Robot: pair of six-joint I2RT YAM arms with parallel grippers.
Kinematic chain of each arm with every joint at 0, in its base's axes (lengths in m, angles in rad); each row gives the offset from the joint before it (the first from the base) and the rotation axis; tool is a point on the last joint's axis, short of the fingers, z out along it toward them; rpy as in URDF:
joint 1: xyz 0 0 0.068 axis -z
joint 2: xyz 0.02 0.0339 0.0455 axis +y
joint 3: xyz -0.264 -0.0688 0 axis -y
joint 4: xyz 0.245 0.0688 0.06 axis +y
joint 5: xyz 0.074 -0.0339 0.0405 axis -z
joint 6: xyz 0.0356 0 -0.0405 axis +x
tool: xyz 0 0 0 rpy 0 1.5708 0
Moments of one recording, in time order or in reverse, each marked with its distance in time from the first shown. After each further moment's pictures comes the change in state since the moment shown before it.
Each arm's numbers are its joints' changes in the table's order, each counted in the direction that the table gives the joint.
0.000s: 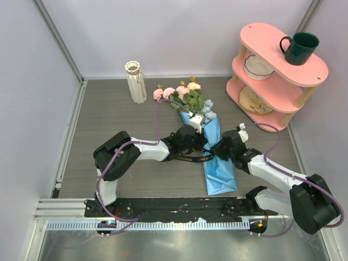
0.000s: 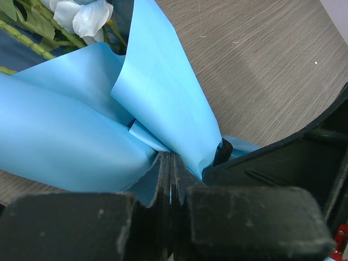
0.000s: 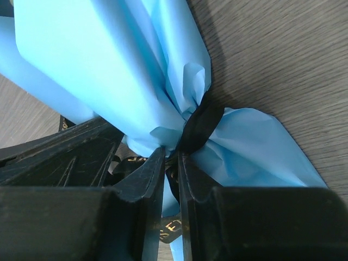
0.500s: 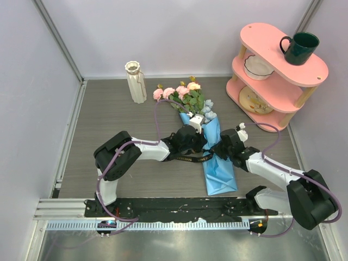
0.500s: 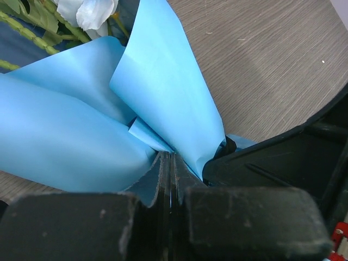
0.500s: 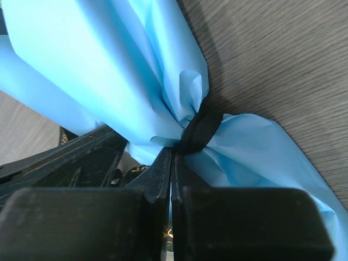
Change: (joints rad) left arm 0.001 0.007 0.003 0.015 -0.010 -0.006; right arm -0.009 0.070 0.035 0.010 0.031 0.046
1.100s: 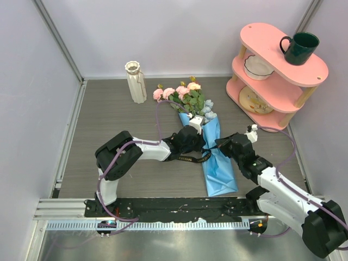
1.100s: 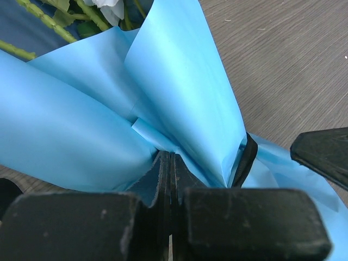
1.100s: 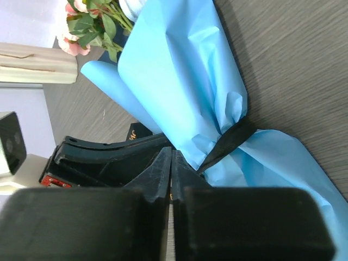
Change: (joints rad) left arm 0.005 0.014 0.016 0.063 -0.039 -0.024; right arm 0.000 -0.321 -0.100 -0.078 0.071 0.022
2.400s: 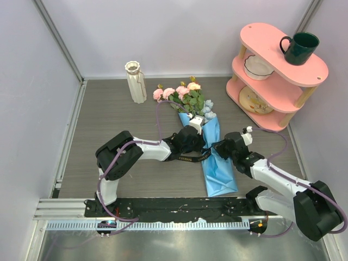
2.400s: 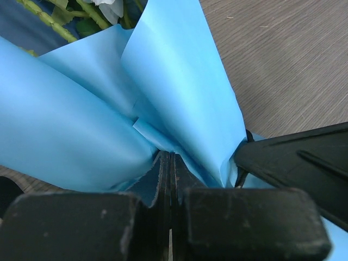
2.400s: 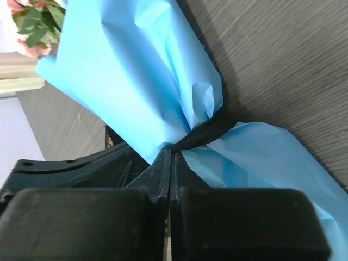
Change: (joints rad) left arm 0.000 0.005 0.002 0.004 0.001 -0.001; right arm 0.000 0.209 0.022 -0.011 -0.038 0.119
